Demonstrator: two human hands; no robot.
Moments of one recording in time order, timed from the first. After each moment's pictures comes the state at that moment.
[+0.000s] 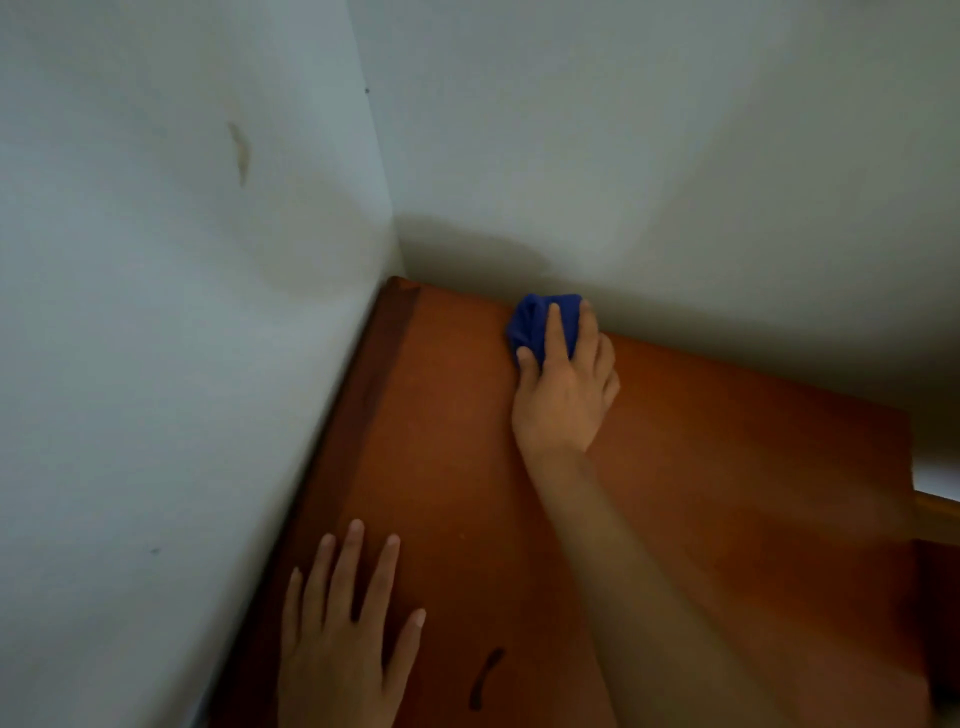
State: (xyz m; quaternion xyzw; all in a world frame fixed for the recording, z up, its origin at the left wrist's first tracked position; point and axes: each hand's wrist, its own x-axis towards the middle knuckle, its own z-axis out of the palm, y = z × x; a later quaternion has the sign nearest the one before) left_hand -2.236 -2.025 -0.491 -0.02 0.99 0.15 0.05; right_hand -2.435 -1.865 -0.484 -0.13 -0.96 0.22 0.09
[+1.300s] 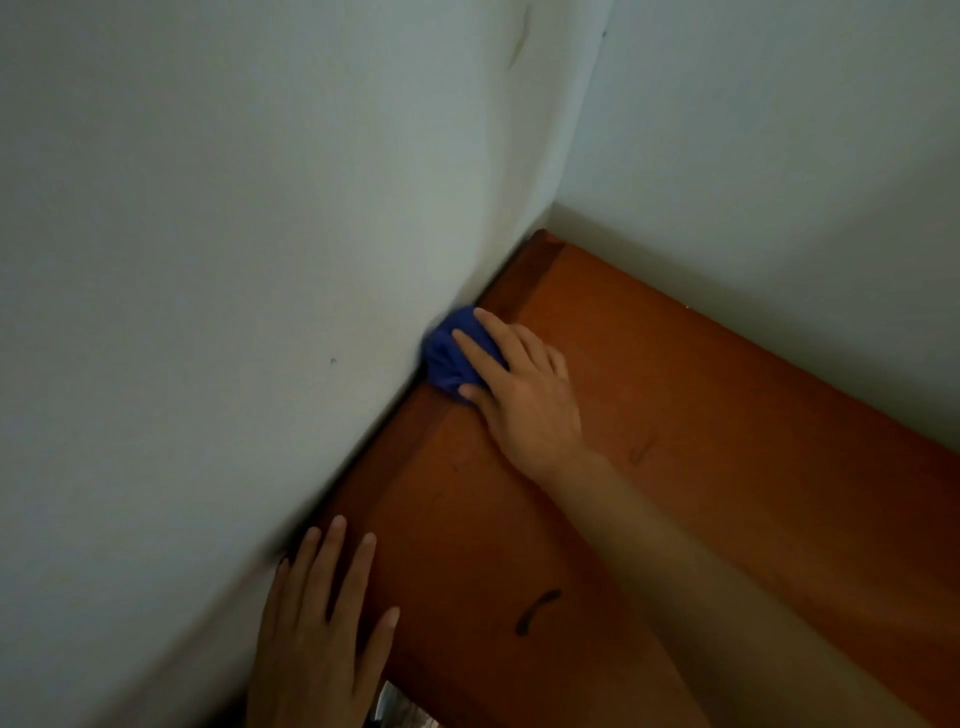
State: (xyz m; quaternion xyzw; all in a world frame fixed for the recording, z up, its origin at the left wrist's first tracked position) left_hand -2.144 -2.047 -0.499 -0.14 0.98 0.16 -0.04; right_hand -2.383 -1.938 -0.490 0.36 -0.91 0.20 0.03
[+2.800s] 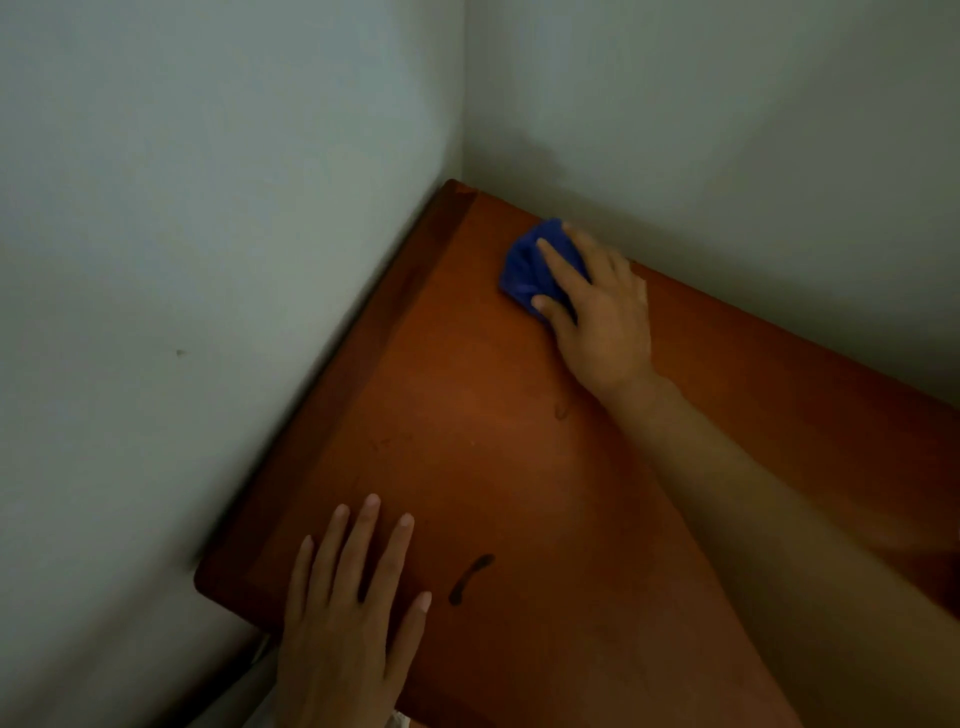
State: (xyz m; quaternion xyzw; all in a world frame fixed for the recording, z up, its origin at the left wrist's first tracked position) left_hand -2.170 -1.993 -0.488 -0.07 0.98 0.17 0.07; right_hand -2.441 -1.831 -0.489 0.21 -0.96 0.19 0.06
